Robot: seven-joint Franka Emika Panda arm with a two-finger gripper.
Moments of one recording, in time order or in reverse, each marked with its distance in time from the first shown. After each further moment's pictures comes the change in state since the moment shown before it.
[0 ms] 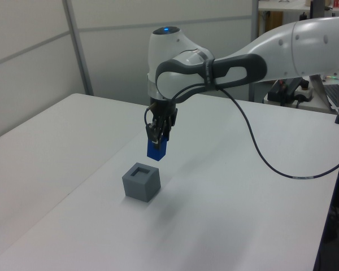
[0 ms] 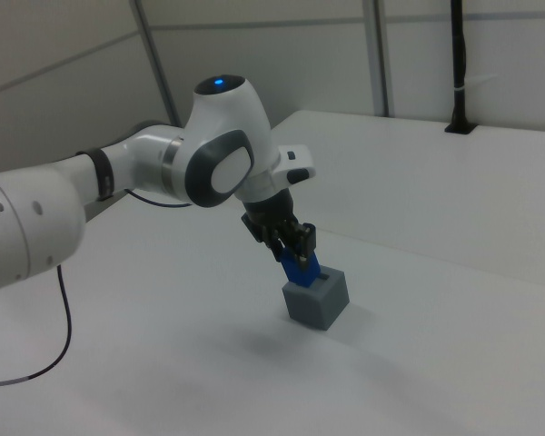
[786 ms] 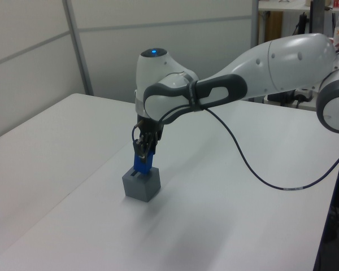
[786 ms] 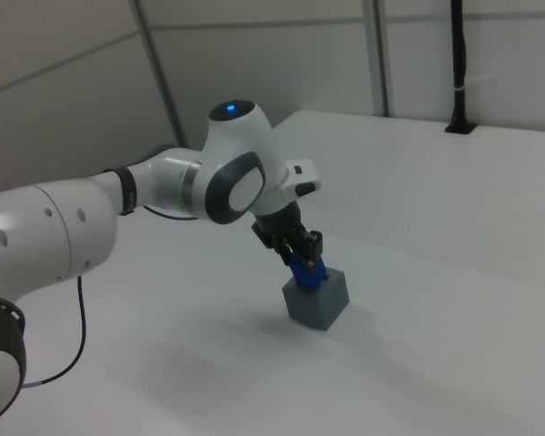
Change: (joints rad) arm 0.015 0.120 0.020 0.046 0.001 0.120 0.002
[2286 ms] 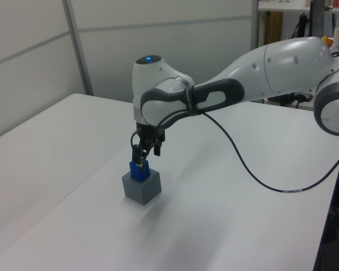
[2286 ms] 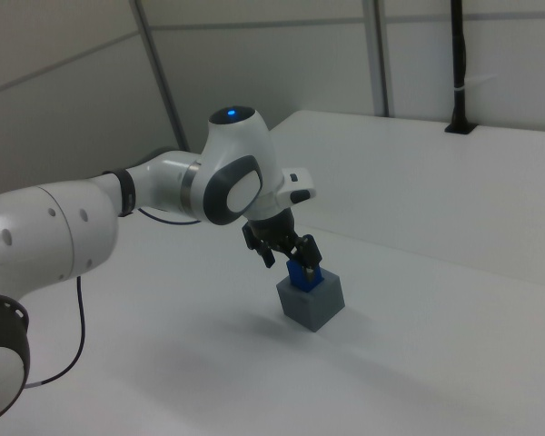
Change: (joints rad) arm 0.011 0.007 0.008 0.008 0.001 -0.074 0.038
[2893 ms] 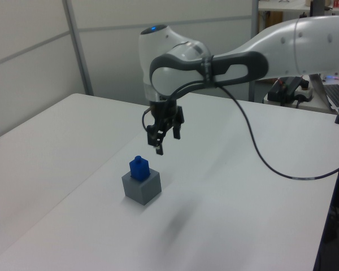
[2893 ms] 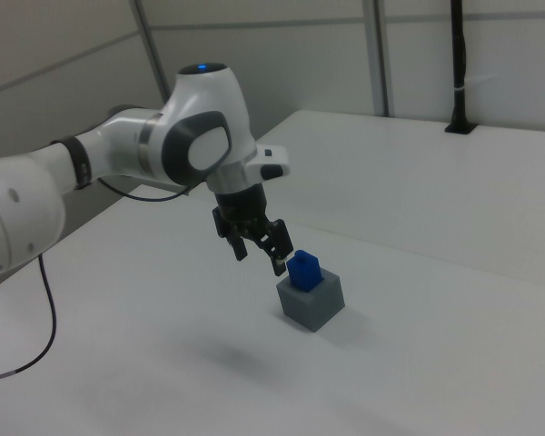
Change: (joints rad) arm 0.000 -0.170 -0.001 -0.026 -0.051 -0.275 0.072
